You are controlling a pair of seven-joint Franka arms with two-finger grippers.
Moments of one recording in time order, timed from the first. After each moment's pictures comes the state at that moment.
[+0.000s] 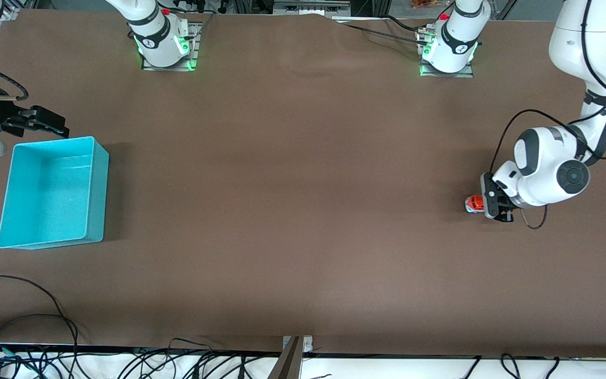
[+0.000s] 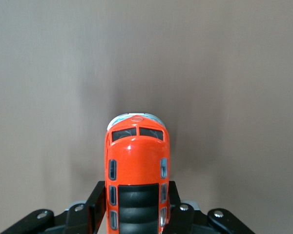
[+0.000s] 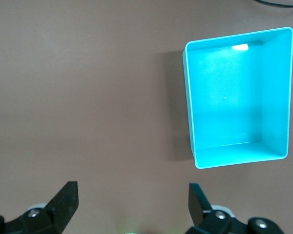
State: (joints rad) left arm 0.09 0.50 0.03 -1.99 0.02 2.38 1.61; right arm 0.09 0.10 -0.08 -1.50 0.01 1.50 0.03
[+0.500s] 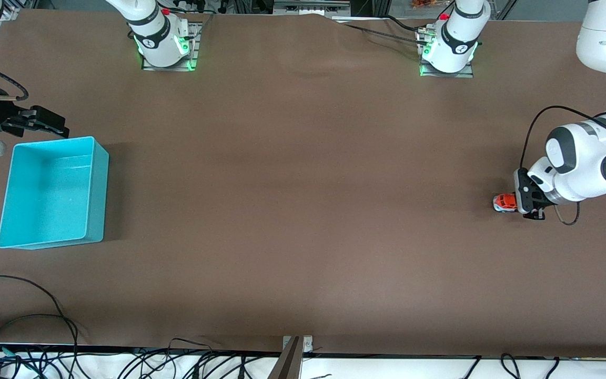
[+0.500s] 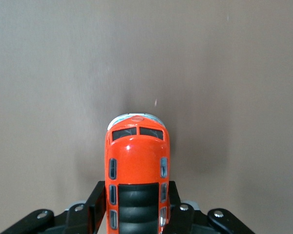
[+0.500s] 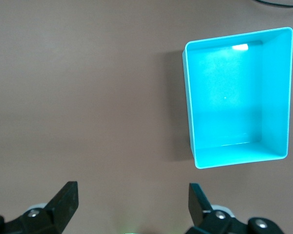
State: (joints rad) left arm 0.24 0.51 0.03 -1.99 0.02 2.43 1.80; right arm 0.09 0.10 -0.08 -1.50 0.01 1.50 0.03
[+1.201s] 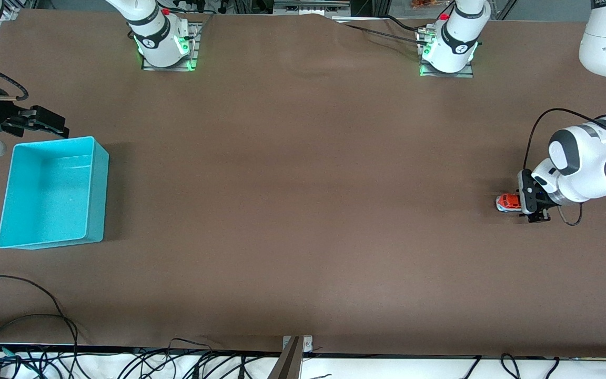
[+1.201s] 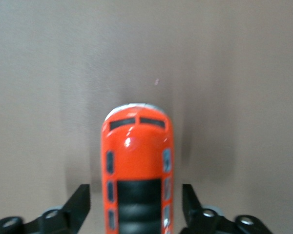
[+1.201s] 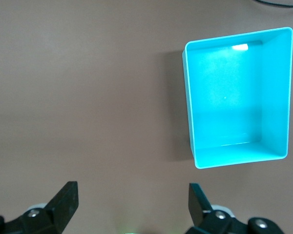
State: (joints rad) left arm 0.26 0.54 0.02 -1.97 0.02 2.45 1.83; right arm 0.09 0.10 -0.08 -1.50 0.01 1.50 0.03
